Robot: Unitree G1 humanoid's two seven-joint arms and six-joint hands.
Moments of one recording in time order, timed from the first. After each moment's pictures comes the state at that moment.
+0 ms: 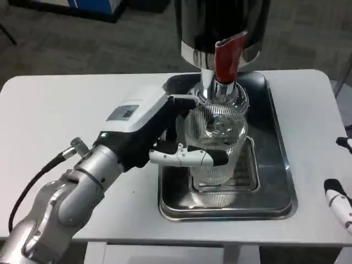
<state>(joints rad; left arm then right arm) -0.64 0.45 -0.20 0.30 0.54 -0.39 -0.10 0.21 -0.21 -0.22 -0.96 -0.92 0.32 0.60</state>
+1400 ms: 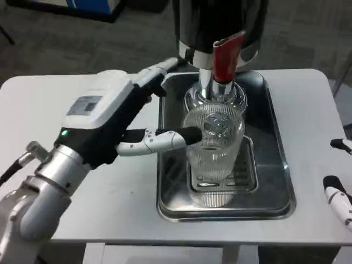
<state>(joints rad) -0.48 0.52 -0.05 0.03 0.51 -0.33 -0.07 0.20 -0.25 -0.22 -0.96 -0.87 0.34 0.58</state>
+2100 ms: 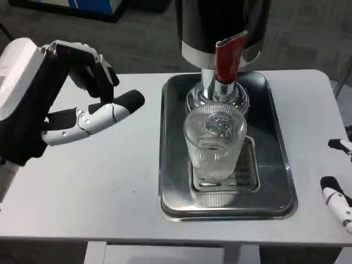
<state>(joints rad) -0.30 0.58 0.21 -0.24 0.31 -0.32 -0.11 0.21 -0.25 -0.20 -0.98 -0.88 0.35 0.58</state>
